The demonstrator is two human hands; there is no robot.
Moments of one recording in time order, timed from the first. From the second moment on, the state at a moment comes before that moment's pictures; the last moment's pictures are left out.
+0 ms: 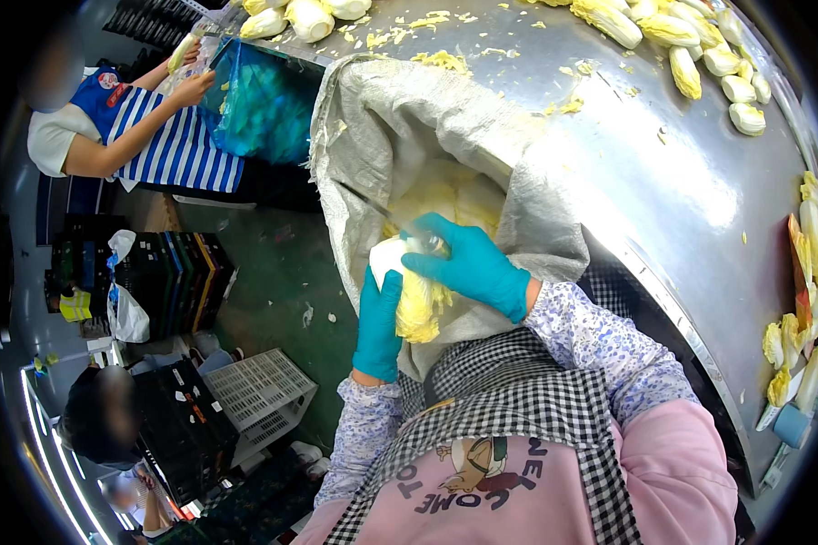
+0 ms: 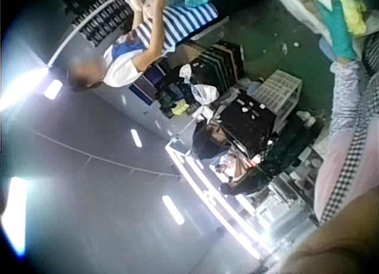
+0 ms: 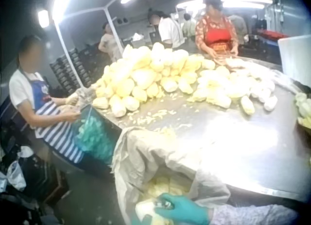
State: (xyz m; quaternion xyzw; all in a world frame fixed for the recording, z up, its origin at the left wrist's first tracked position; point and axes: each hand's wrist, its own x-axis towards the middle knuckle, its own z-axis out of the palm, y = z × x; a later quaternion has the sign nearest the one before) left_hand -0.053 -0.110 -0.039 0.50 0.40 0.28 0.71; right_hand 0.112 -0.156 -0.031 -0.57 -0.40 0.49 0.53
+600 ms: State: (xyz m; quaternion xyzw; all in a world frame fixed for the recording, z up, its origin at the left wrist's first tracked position) left_hand -0.052 -0.090 -0.036 0.29 0.29 0.28 0.87; right_hand 0.130 -0.140 -0.010 -0.57 -0.55 0.45 0.42
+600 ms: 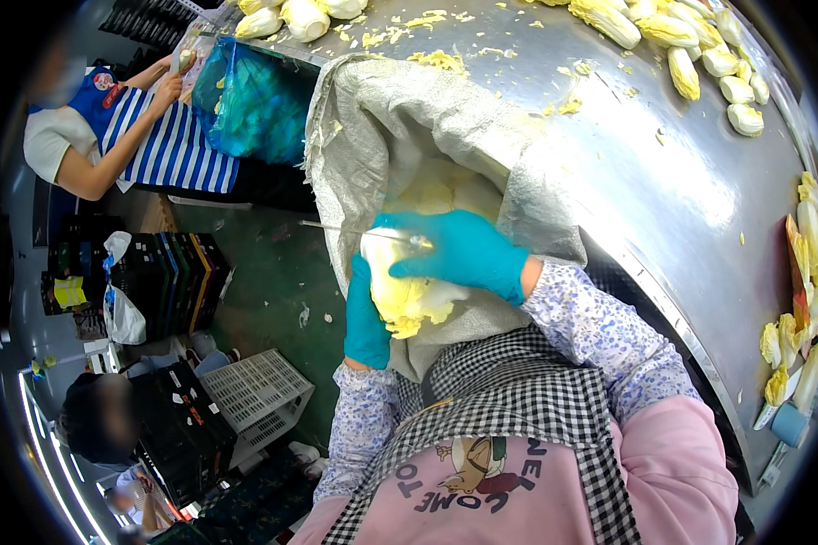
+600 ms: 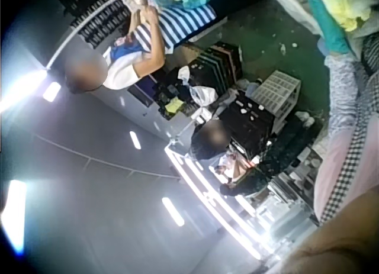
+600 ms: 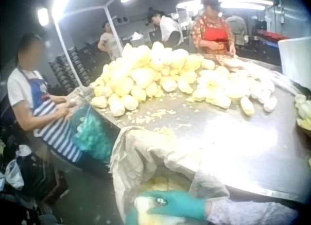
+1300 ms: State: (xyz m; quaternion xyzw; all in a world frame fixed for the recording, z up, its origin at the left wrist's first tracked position) left_hand -0.037 -0.086 -0.050 0.34 0.40 0.32 0.79; right_hand 0.117 -0.145 -0.040 -0.67 -0.43 0.34 0.50
